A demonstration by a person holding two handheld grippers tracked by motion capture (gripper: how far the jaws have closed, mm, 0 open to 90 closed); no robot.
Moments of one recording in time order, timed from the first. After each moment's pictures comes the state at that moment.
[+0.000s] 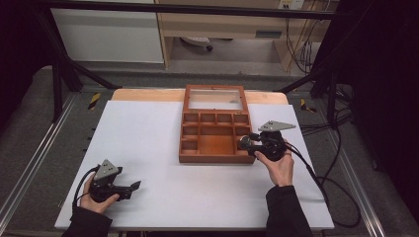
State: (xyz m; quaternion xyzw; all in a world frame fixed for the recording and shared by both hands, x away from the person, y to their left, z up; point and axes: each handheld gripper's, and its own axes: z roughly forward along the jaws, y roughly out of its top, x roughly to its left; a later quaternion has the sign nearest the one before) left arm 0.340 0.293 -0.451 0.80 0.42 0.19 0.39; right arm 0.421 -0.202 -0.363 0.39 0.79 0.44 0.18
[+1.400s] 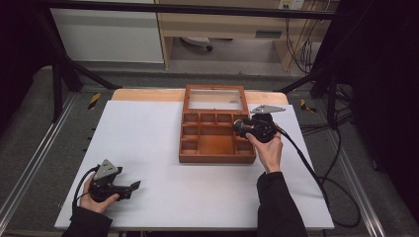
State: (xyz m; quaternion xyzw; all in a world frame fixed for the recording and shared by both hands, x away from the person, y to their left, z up) left arm 0.341 0.293 -0.452 0.80 0.42 0.18 0.39; right arm 0.471 -0.183 -0.355 0.41 0.77 0.45 0.19
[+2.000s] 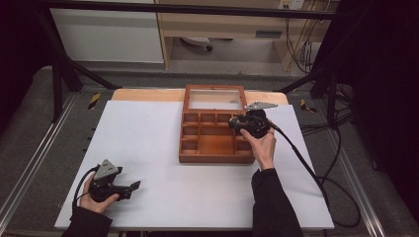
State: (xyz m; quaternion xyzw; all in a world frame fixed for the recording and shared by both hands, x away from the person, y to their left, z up) left arm 0.341 0.293 -0.452 0.80 0.42 0.18 0.39; right arm 0.492 -0.171 -0.364 0.41 0.77 0.44 0.19
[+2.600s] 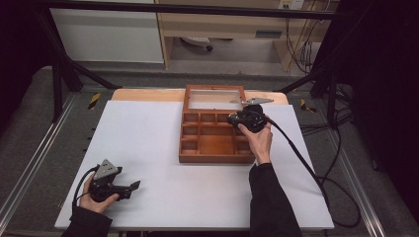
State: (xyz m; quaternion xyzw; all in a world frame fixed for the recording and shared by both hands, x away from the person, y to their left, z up) left arm 0.341 0.294 -0.452 0.80 0.42 0.18 0.39; right arm 0.514 -0.166 -0.367 0.42 0.77 0.43 0.19
